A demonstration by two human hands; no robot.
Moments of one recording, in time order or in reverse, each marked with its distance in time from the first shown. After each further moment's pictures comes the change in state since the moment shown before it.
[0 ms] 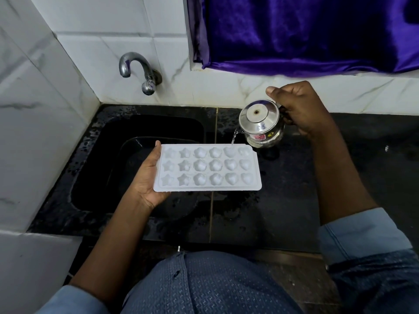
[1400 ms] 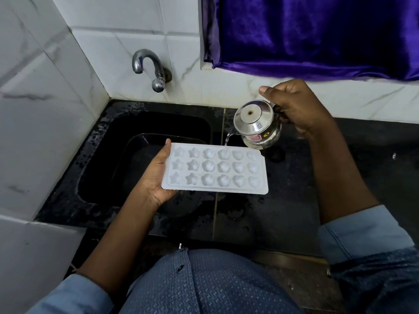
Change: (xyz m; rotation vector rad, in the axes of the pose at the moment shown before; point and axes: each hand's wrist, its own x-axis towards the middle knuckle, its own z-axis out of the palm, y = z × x) left_hand 0.001 -0.003 -0.005 -0.034 -0.018 -0.049; right_hand 0.007 -0.017 0.023 -0.032 -0.126 -0.006
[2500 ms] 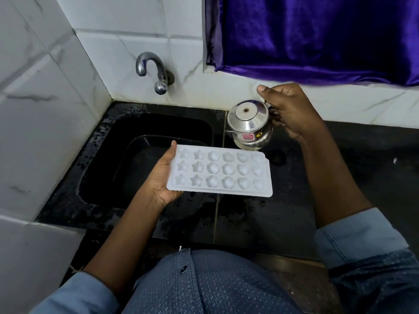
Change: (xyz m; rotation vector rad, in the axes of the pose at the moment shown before) left_hand 0.005 -0.002 0.002 0.002 0.003 -0.011; right_hand 0.004 -0.002 0.019 0.133 0.022 0.027
